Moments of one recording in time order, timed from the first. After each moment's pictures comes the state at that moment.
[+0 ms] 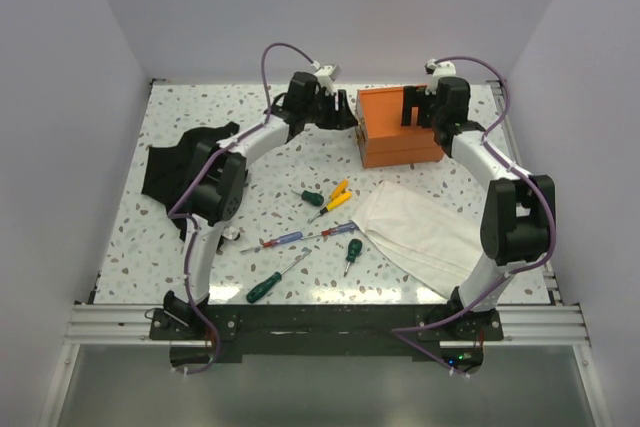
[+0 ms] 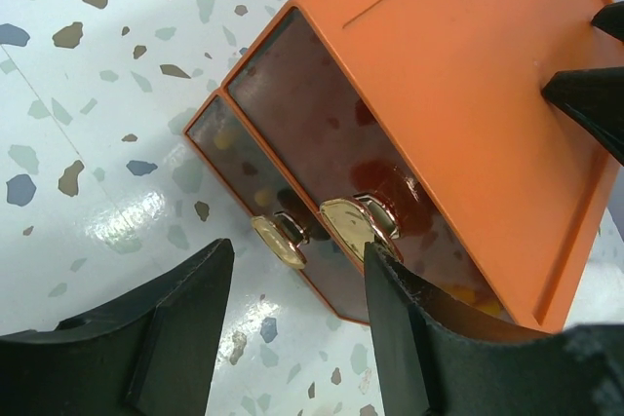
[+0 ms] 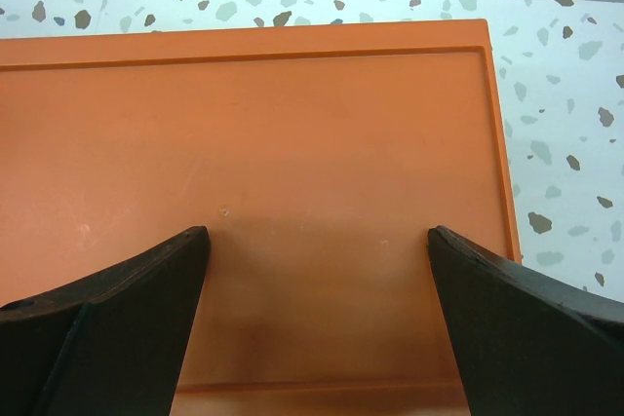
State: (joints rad) left arm -0.48 2.29 1.86 -0.04 0.40 -0.41; right arm 0.11 1.75 1.28 -0.01 0.03 0.03
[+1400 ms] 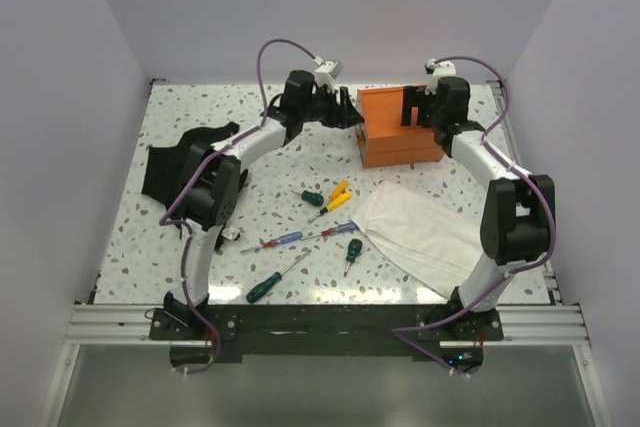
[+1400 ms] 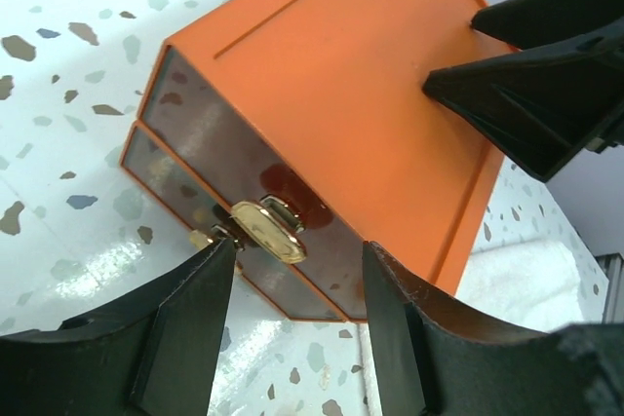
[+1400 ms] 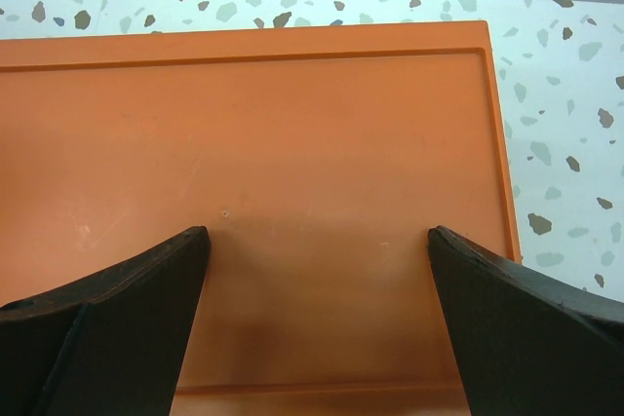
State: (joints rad) left arm -0.49 2.21 1.77 0.10 0.51 -0.42; right arm 0.11 1.75 1.28 -0.01 0.03 0.03
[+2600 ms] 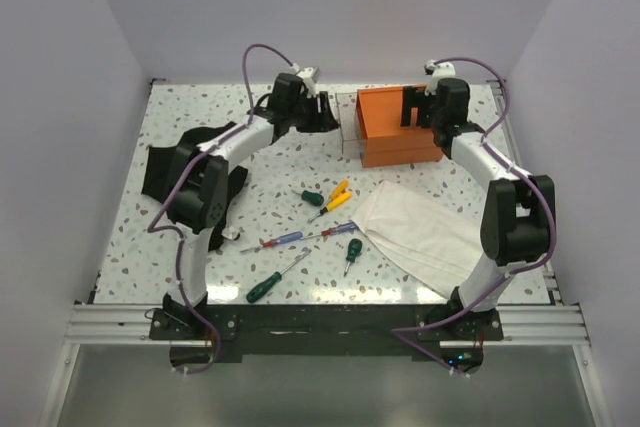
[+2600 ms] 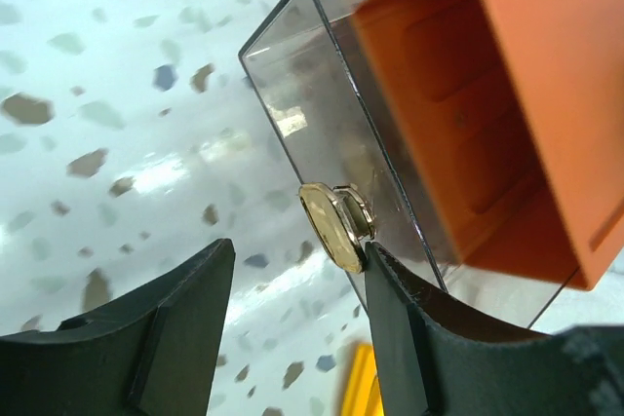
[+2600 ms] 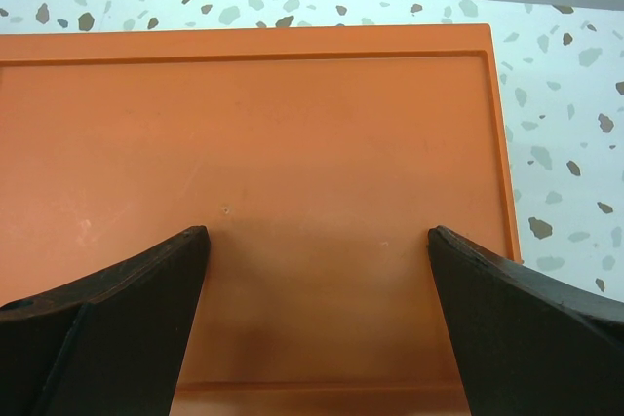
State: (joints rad) left arm -0.44 2.14 1.70 -0.14 0.27 -0.41; right arm 0.11 1.75 1.26 0.02 0.03 0.02
